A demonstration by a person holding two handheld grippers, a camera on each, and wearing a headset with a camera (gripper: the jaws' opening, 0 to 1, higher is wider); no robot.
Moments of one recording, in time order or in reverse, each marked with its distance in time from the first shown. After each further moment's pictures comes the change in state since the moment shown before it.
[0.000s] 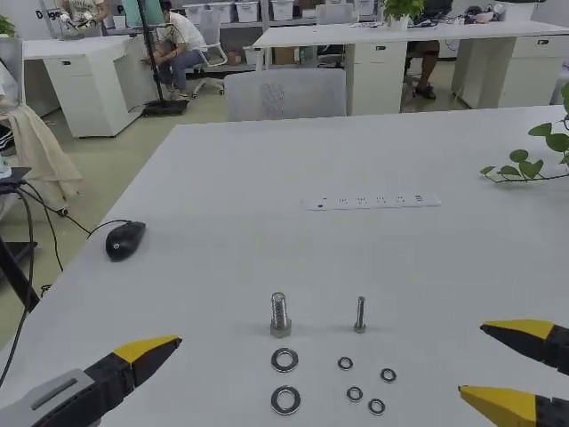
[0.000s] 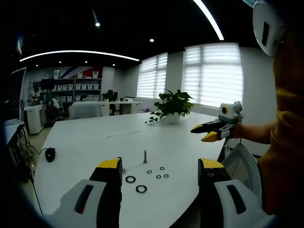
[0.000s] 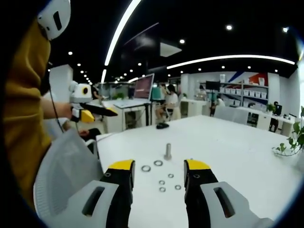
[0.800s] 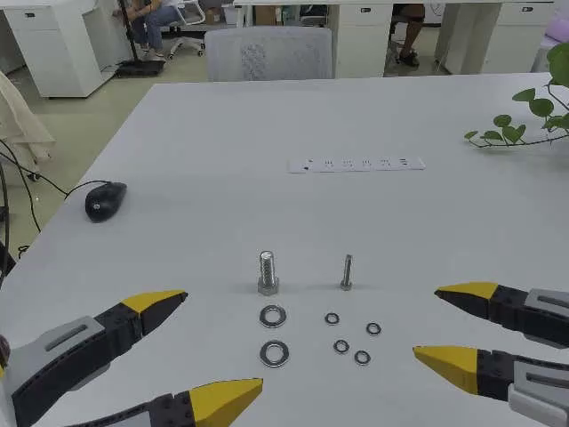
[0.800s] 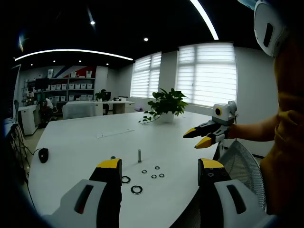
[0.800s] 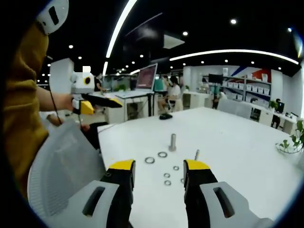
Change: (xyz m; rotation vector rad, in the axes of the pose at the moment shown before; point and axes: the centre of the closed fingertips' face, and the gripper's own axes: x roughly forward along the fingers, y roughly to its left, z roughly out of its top) left arm 0.004 -0.014 0.008 0.020 -0.019 -0.029; right arm -0.007 0.008 -0.008 -0.016 0.039 0.030
